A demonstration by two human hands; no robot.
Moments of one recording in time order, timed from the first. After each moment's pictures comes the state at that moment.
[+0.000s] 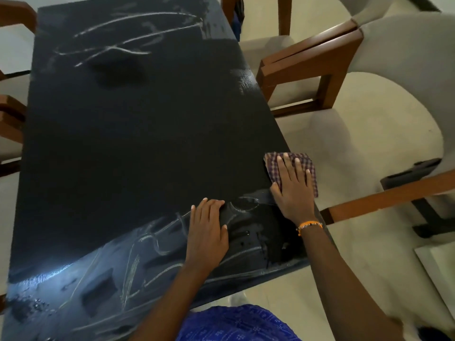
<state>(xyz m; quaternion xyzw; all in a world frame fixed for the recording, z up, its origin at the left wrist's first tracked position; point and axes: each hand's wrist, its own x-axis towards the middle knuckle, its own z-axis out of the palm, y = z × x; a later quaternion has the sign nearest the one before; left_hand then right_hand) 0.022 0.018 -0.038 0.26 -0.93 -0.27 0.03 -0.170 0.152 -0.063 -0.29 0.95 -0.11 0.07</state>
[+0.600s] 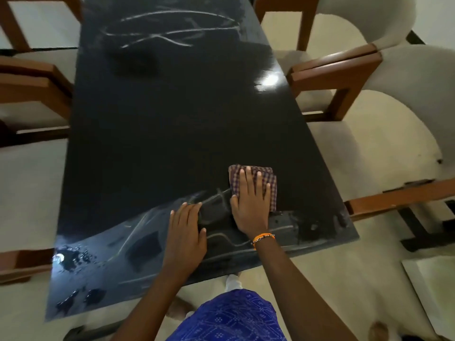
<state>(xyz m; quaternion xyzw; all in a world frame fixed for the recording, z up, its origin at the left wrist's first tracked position) 0.154 -0.044 -0.037 0.30 -0.91 -0.28 0.06 -0.003 0.040 -0.062 -0.31 0.94 -0.09 0.09</state>
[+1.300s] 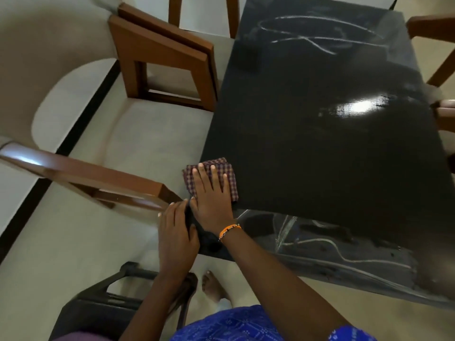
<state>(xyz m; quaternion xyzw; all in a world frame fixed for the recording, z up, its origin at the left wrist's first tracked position) 0.367 -0.136 -0.039 0.55 -0.78 -0.26 0.15 0.248 -0.163 -0.062 -0.63 0.75 -0.08 0.15</state>
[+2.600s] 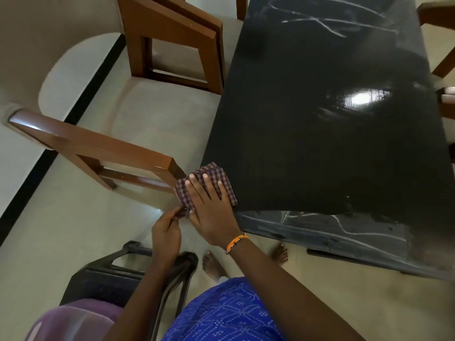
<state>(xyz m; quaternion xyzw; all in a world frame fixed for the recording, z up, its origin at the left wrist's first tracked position) 0.422 -0.112 -0.066 0.60 -0.60 -0.46 0.26 0.294 -0.095 -0.062 -0.70 0.70 -0.07 0.14</state>
